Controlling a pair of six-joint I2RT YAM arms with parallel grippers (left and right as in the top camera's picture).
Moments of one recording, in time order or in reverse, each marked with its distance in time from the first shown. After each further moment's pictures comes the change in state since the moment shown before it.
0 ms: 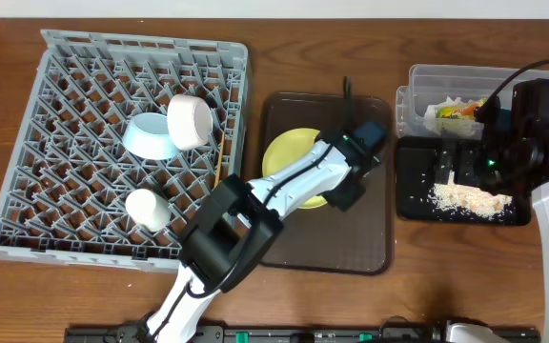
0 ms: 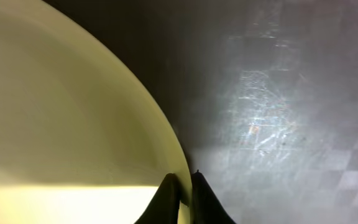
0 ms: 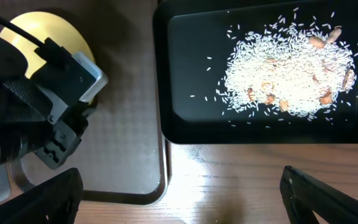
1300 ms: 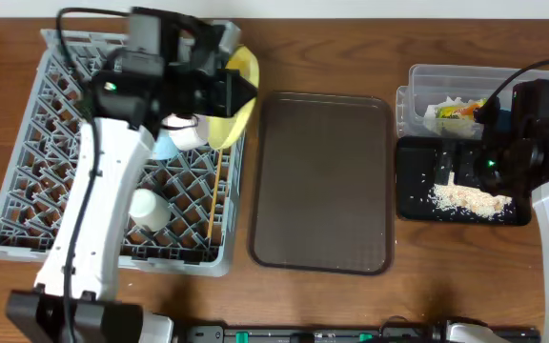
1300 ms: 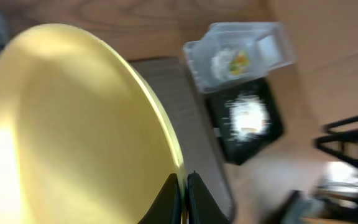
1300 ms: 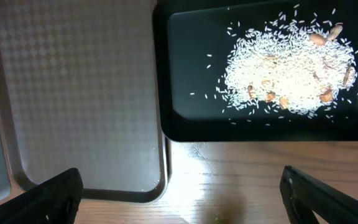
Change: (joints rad) left arm 0.692 -0.599 0.002 -0.034 0.648 -0.106; right arm 0.000 0.000 0.000 -0.008 0.000 0.000
